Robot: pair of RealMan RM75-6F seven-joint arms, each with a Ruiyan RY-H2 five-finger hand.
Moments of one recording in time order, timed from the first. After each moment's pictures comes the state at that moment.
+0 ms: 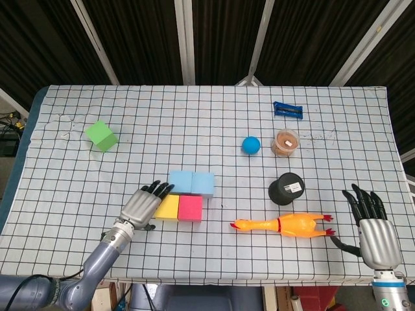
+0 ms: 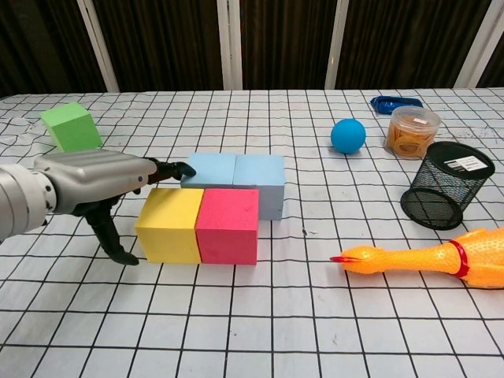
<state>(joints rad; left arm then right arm) -0.75 -1.50 -0.07 -1.88 0.85 1.08 0.84 0.04 -1.11 0.06 -1.83 -1.54 1.52 -0.13</state>
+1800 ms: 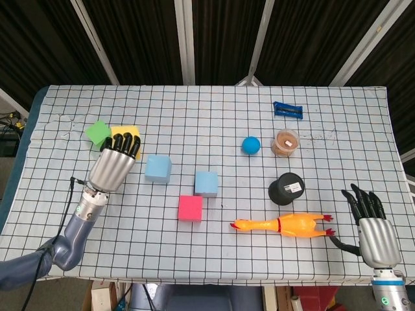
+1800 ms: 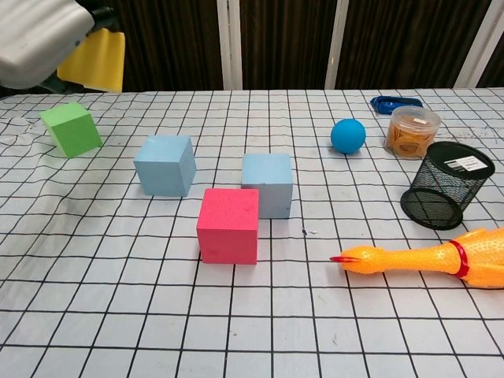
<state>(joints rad) -0.71 -1.62 -0.10 -1.13 1.55 1.57 0.84 0.05 -1.10 0.06 -1.83 -1.53 1.51 -0.11</state>
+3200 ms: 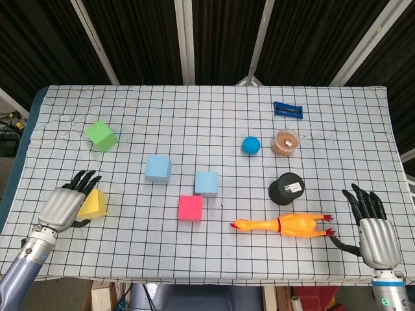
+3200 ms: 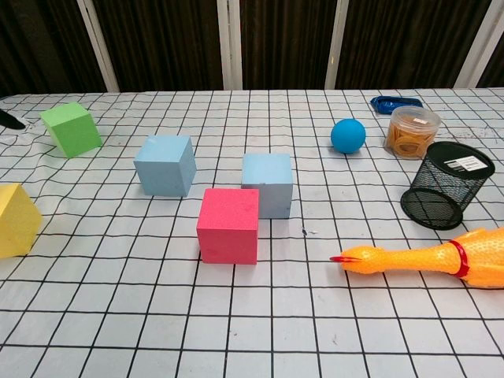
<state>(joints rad) -0.43 -1.09 0.04 -1.86 1.30 1.24 0.43 0.04 -1.10 0.06 -1.83 -1.54 1.52 -0.11</state>
